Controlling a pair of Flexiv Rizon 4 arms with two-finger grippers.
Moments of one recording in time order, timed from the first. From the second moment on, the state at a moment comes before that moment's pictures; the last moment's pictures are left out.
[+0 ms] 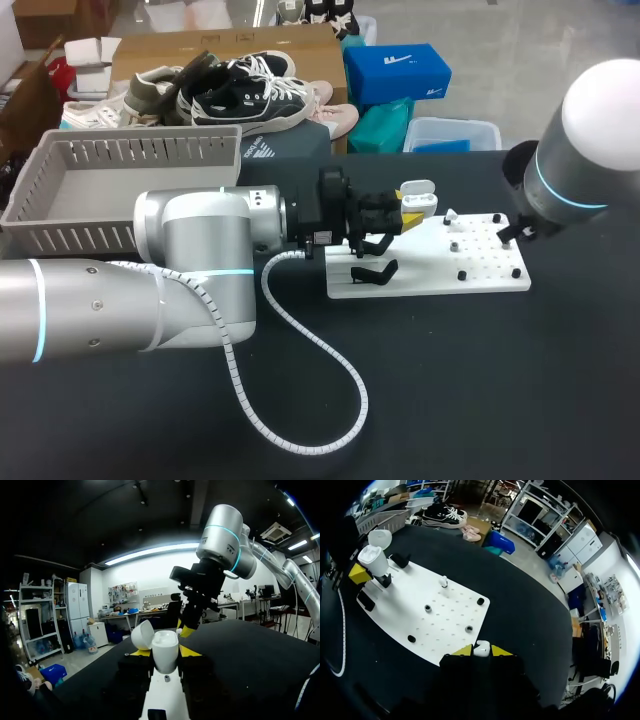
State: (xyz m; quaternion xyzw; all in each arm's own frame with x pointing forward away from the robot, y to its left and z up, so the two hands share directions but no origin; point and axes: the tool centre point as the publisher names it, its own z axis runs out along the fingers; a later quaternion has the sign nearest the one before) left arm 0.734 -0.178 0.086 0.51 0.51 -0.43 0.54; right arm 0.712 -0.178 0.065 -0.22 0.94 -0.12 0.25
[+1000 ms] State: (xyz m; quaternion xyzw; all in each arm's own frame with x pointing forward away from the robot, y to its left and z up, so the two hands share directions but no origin) left arm 0.734 -0.178 0.086 0.51 0.51 -0.43 0.54; right arm 0.696 -0.147 0.112 0.16 0.97 -0.10 0.18
